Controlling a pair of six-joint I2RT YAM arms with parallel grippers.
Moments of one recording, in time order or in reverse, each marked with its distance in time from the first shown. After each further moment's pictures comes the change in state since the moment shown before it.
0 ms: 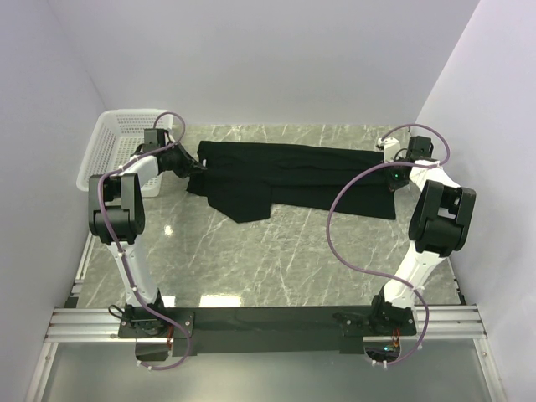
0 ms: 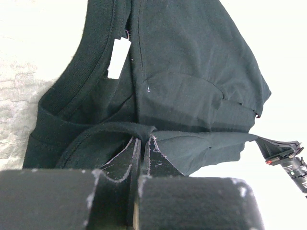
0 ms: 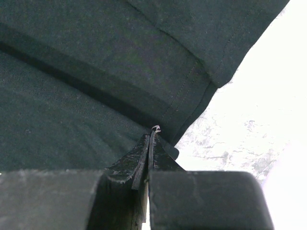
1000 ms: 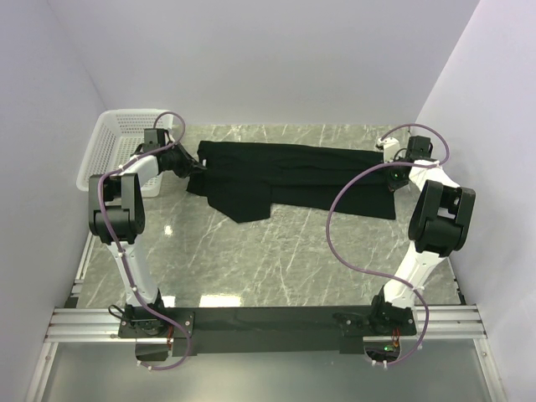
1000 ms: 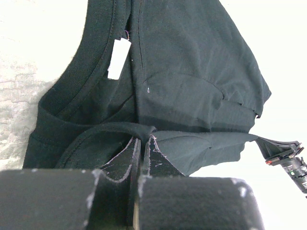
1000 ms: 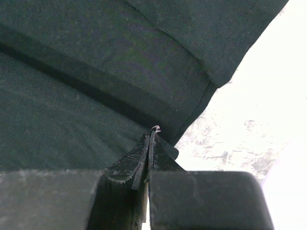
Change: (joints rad) left arm 0.000 0.002 0.004 -0.003 -0.001 0.000; right arm 0.006 0.000 0.000 0.002 0.009 0.003
